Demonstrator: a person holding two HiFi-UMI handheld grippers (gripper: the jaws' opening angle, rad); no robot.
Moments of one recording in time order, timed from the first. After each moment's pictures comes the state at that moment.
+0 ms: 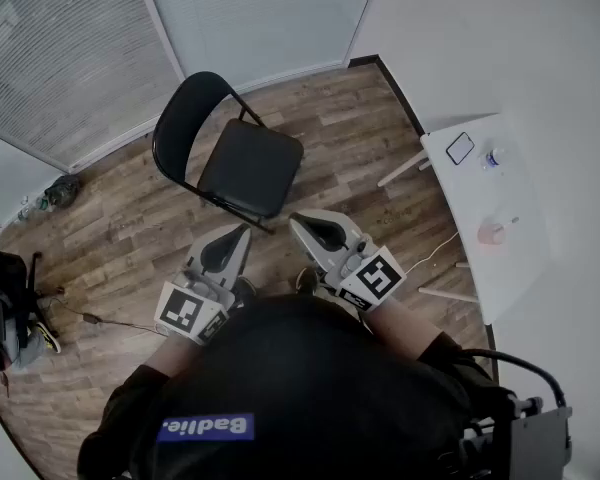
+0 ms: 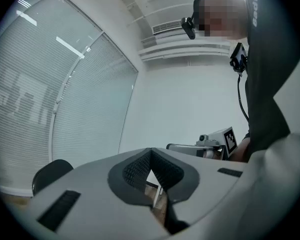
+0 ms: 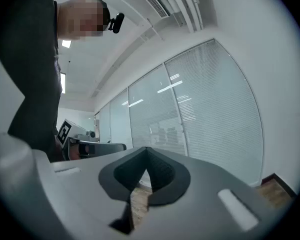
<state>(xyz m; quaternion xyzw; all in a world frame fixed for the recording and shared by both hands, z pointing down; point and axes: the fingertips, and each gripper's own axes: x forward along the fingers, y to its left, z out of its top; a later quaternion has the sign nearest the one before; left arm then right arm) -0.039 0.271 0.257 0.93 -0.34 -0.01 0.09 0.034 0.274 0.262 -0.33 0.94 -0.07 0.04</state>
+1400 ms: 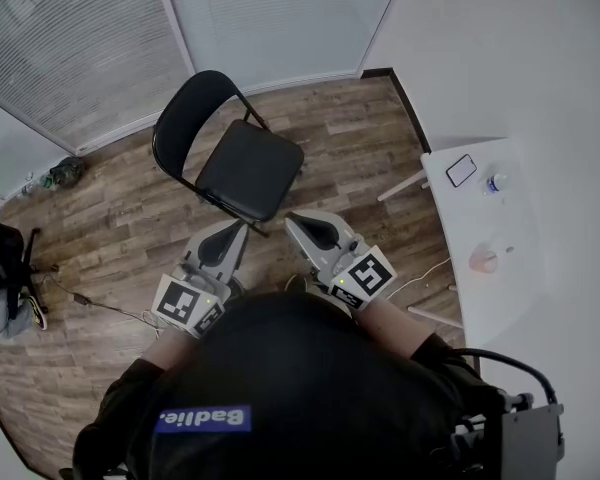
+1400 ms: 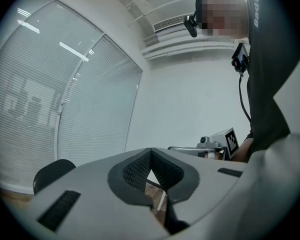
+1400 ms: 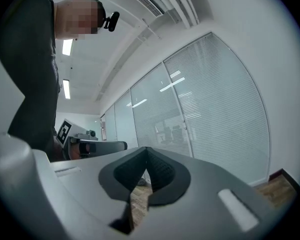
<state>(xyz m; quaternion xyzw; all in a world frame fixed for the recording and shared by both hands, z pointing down) 0.000 0.261 0.259 0.92 -0.39 0.00 0.10 0.071 0.260 0.272 -0.29 0.95 -0.09 0.05</state>
